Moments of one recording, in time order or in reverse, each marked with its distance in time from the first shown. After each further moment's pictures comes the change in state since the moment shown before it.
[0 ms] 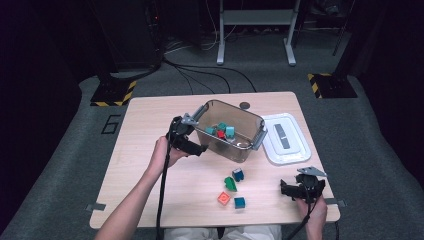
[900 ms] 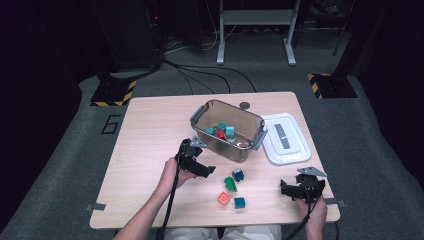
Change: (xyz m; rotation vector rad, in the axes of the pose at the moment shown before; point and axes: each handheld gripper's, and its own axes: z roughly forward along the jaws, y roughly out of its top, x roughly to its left) left arm -0.039 -0.043 0.041 0.024 -0.076 -0.019; right arm 0.000 0.000 0.000 0.000 0.000 0.001
